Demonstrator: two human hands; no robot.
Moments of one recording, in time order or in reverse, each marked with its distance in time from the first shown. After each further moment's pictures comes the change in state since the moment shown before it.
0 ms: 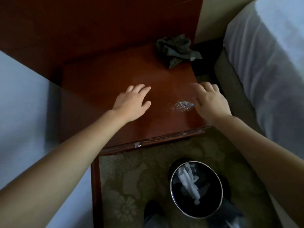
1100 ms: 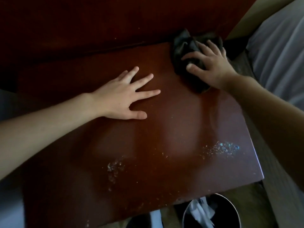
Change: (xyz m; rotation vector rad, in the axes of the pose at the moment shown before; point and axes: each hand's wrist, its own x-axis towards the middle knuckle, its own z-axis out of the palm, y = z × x) left_hand 0.151 -0.156 0.028 0.207 -0.098 0.561; right_hand 0.238 -0.017 0.072 -0.036 -0.206 -0.075
